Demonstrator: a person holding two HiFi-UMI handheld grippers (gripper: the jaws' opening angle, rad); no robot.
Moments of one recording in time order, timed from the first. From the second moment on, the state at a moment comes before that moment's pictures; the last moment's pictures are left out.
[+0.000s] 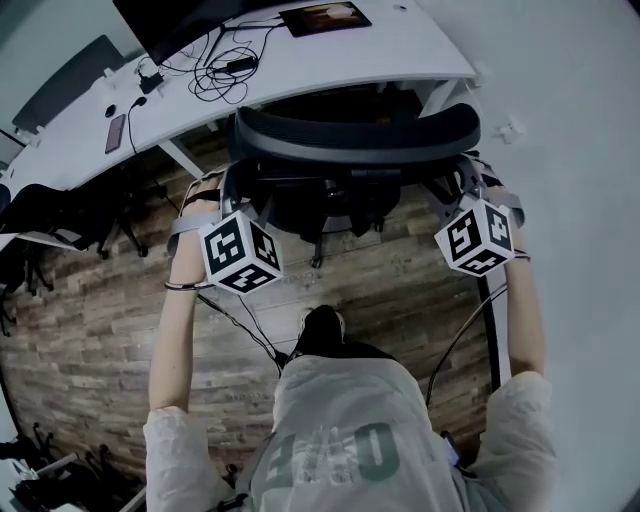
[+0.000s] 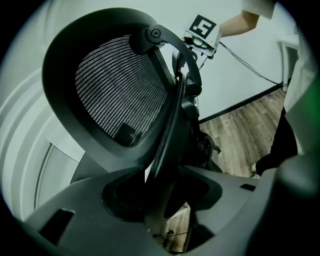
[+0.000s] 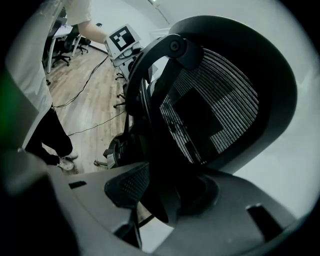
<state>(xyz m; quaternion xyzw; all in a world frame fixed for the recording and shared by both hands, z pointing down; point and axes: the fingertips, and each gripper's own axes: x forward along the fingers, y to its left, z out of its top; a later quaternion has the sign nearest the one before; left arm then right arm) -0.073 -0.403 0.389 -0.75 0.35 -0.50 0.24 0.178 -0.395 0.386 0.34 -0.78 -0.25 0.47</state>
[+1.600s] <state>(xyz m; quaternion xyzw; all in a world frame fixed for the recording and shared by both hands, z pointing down) -0.137 -0.686 0.383 -0.72 0.40 -0.51 0.22 0.112 -0.709 0.381 0.30 -0.80 -0.26 0.45</state>
